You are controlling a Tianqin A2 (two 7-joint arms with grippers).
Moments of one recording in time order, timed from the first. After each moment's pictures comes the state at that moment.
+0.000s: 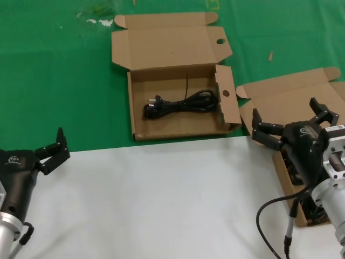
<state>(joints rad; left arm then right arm) 0.00 -0.30 1.60 -1.60 -1.80 0.00 0.00 0.02 0.30 -1.61 1.60 1.77 -0.03 0.01</state>
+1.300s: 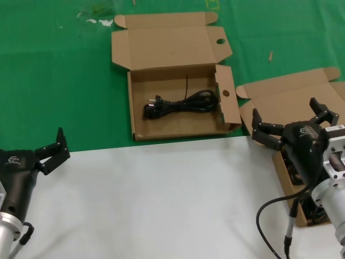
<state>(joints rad) 0.00 -0.30 1.60 -1.60 -1.80 0.00 0.00 0.02 0.30 -1.61 1.60 1.77 -0.03 0.01</state>
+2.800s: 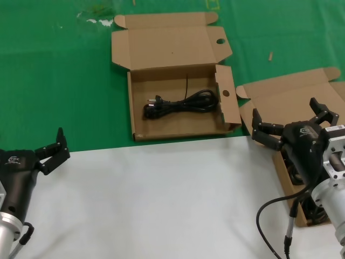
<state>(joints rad) 0.00 -0.30 1.60 -1.60 -1.80 0.00 0.00 0.02 0.30 -1.61 1.60 1.77 -0.03 0.01</state>
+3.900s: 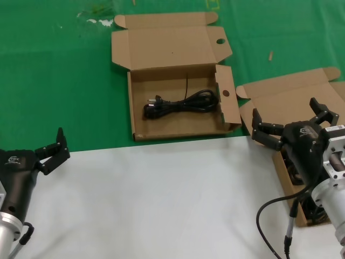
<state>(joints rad) 0.00 -0.30 1.60 -1.60 -1.80 0.00 0.00 0.02 0.30 -1.61 1.60 1.77 -0.03 0.01</state>
